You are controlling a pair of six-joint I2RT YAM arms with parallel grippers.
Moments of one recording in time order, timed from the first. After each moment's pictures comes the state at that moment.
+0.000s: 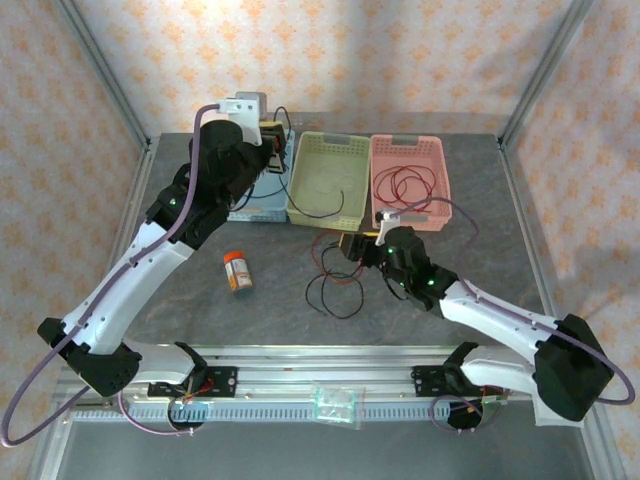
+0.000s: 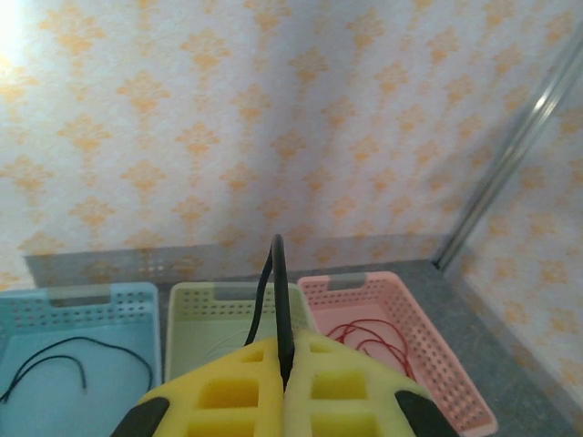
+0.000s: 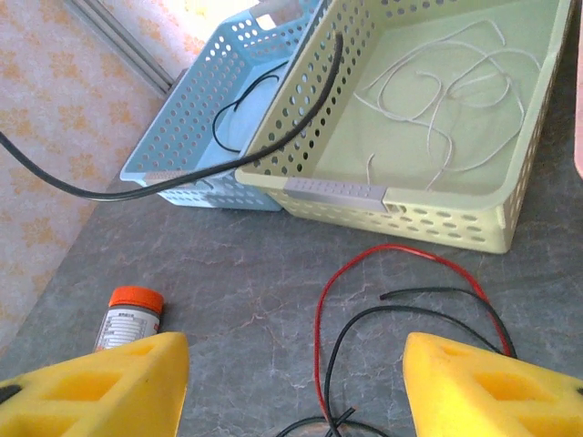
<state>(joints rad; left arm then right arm) -0.56 1.32 1.60 -0.44 -0.26 -0.29 0.71 1.12 0.60 0.12 0.06 0.60</state>
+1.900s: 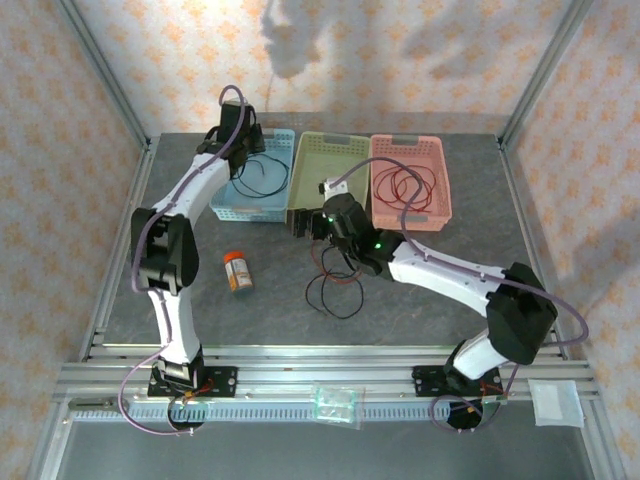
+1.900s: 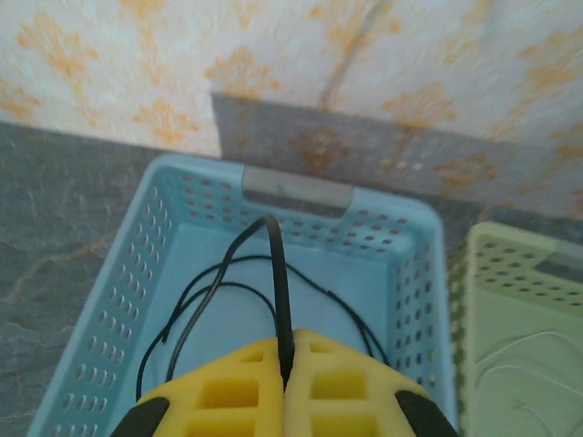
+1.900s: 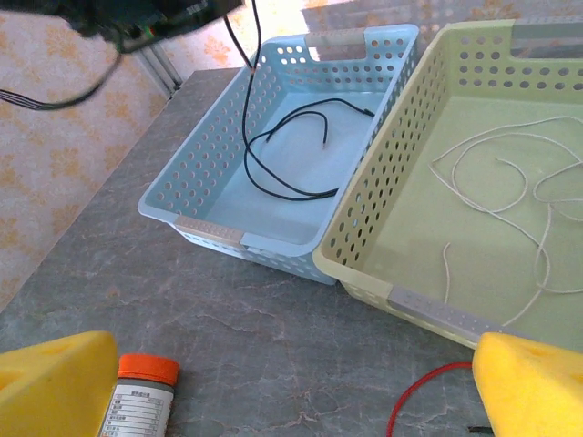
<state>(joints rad) -0.15 2.03 1.78 -0.36 -0.20 -0.32 0.87 1.51 1.08 -0.01 0.25 0.49</state>
